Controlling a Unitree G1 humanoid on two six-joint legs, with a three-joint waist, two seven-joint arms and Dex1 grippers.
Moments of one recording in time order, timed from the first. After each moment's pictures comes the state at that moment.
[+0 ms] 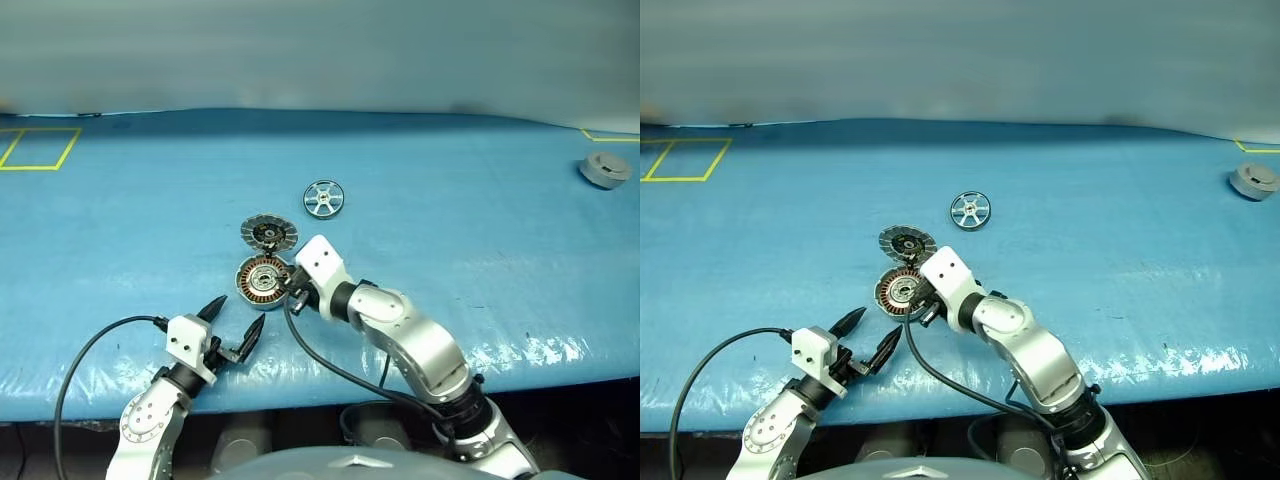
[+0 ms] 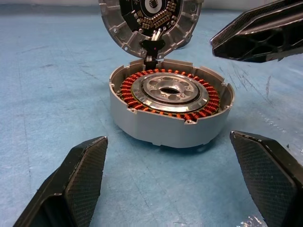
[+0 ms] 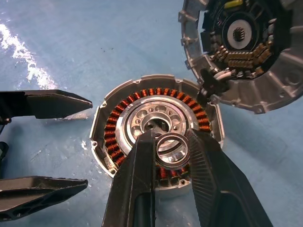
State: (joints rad) left arm 0.43 0.24 0.00 -0.23 -0.24 -0.08 -0.53; right arm -0.29 -0.10 0.50 -0.36 0.10 0.89 0.34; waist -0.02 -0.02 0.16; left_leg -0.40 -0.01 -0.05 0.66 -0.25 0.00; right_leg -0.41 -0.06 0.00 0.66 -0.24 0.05
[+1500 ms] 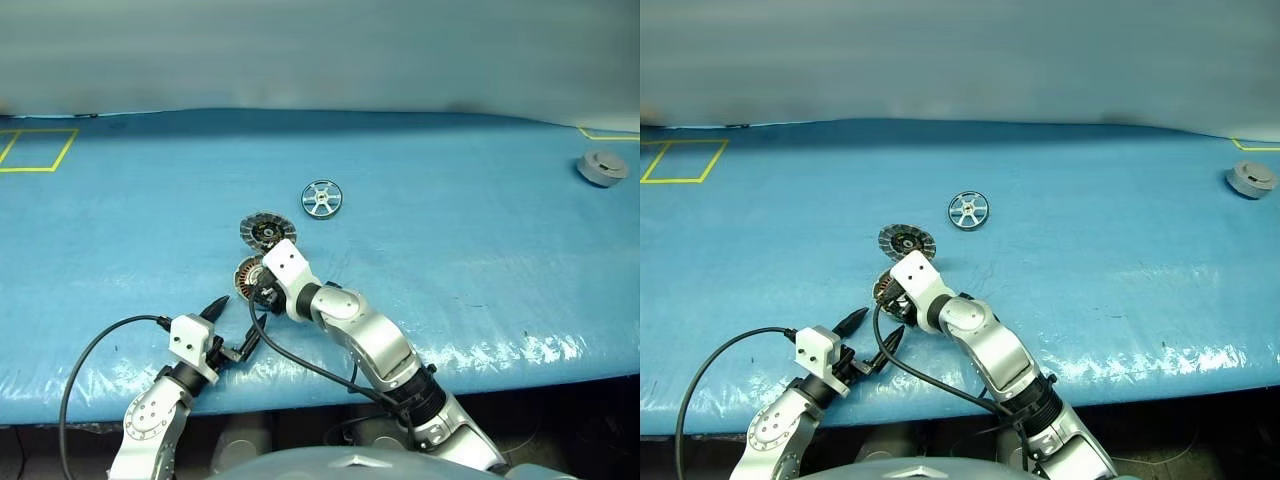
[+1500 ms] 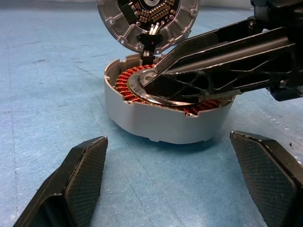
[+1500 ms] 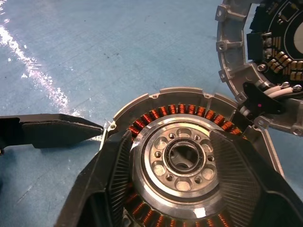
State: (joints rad) left arm 0.41 0.24 -0.01 -0.20 -0.24 -0.09 -0.53; right arm -0.32 0.02 0.53 -0.16 0.05 0.76 0.30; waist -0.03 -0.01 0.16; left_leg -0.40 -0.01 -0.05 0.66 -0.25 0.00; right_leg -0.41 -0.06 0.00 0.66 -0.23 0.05
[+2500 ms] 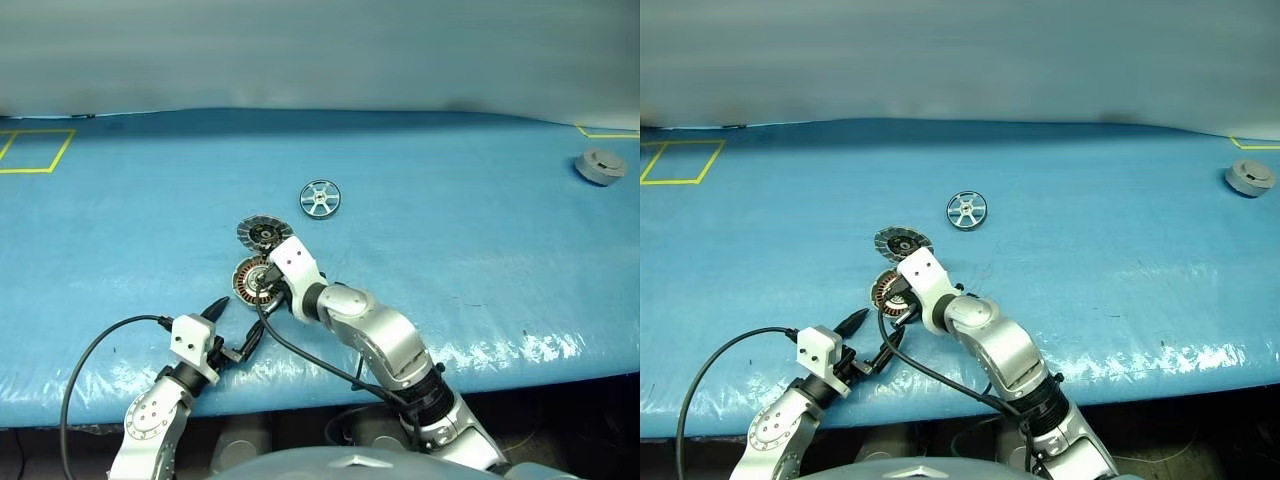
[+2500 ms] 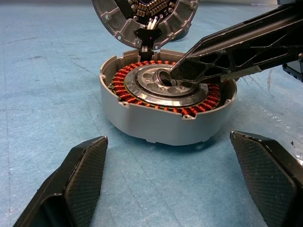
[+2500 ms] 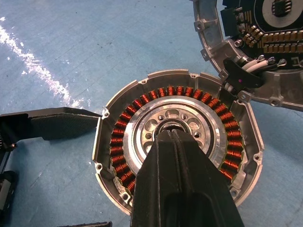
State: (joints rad) left arm 0.42 0.24 -0.02 -0.21 -0.24 -0.07 -0.52; right arm -0.33 0.03 0.49 -0.25 0.12 0.94 0.28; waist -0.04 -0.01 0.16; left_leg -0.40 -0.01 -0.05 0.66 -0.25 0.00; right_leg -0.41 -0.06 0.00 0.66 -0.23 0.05
